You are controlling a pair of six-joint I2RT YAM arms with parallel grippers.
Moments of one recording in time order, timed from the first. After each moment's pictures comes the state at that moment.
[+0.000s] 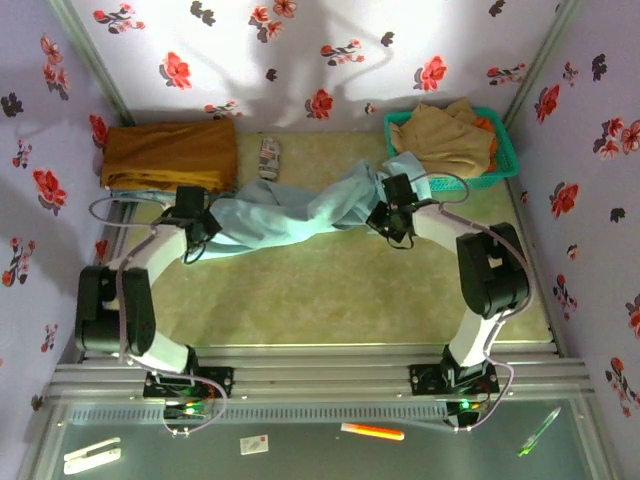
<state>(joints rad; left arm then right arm) -0.11 1.47 0.89 -0.37 -0.16 -0.70 0.35 1.75 1.09 -0.36 -0.10 0.87</state>
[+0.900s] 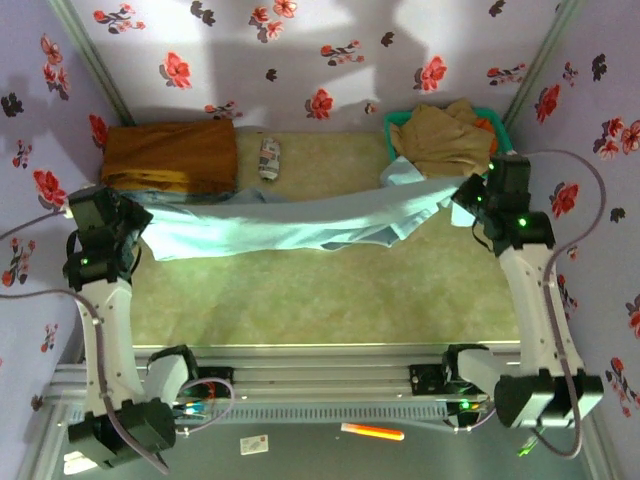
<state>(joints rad) 0.26 0.89 1.08 -0.75 0.04 -0.69 0.00 1.06 1.21 -0.78 0.03 0.60</state>
